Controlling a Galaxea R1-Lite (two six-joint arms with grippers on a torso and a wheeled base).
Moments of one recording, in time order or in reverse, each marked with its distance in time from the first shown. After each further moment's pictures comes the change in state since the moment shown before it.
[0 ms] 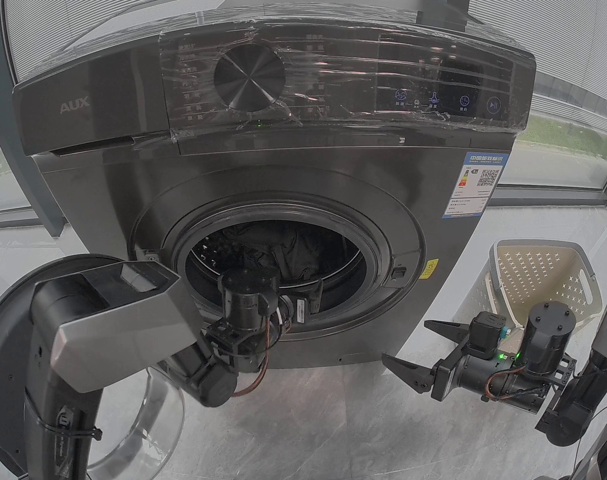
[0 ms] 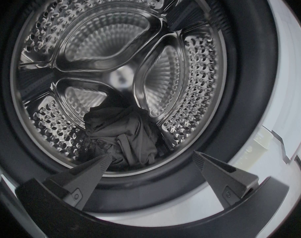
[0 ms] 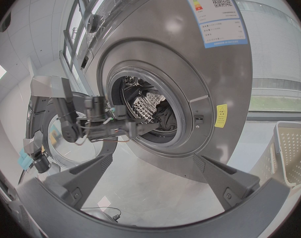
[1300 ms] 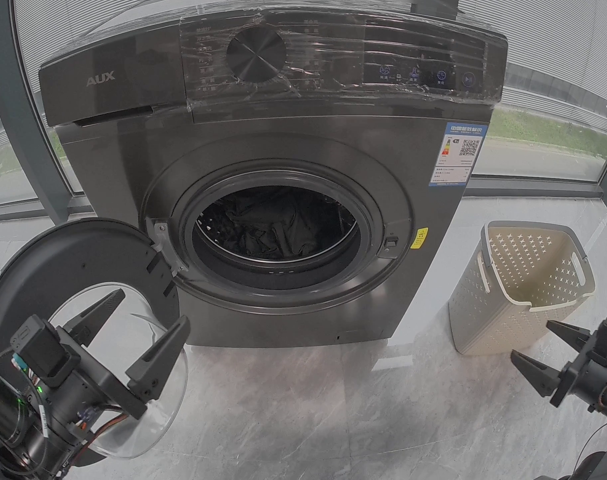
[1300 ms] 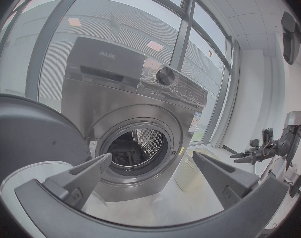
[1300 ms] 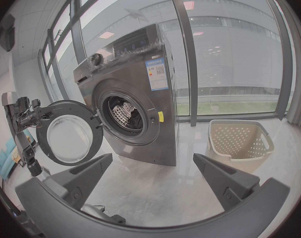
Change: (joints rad) left arm -0.190 -1.076 0.976 -0.171 0.062 -0.029; right arm -0.244 -0.839 0.150 0.667 -0.062 -0.035
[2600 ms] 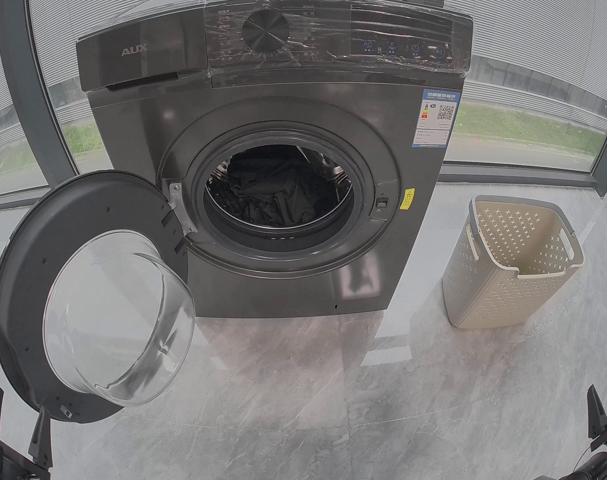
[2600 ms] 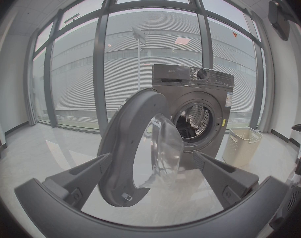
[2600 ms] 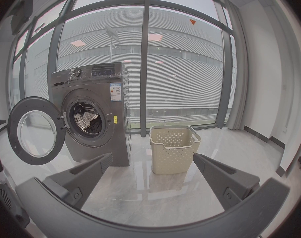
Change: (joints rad) left arm 0.691 -1.278 0.003 1.351 -0.171 0.080; right arm -0.341 -1.015 -0.001 0.807 -0.177 -0.095
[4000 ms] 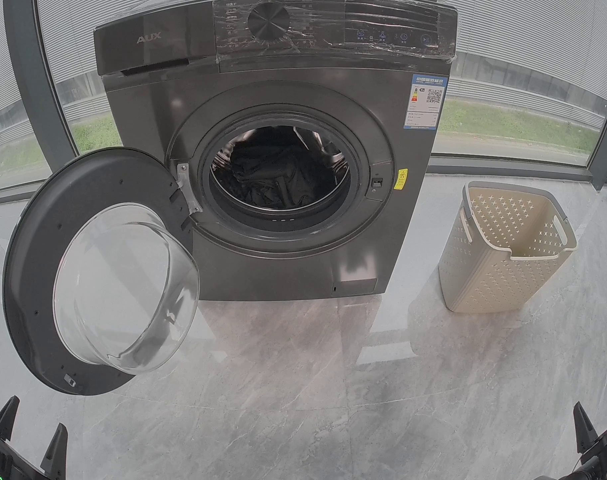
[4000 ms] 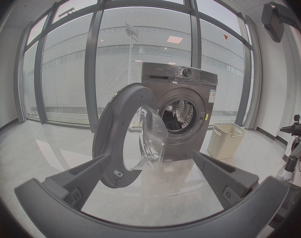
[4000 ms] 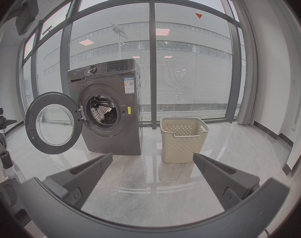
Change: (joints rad) left arm -0.003 -0.019 0.000 0.054 -0.130 -0.020; right arm -0.006 -0.038 0.000 0.089 0.108 0.021
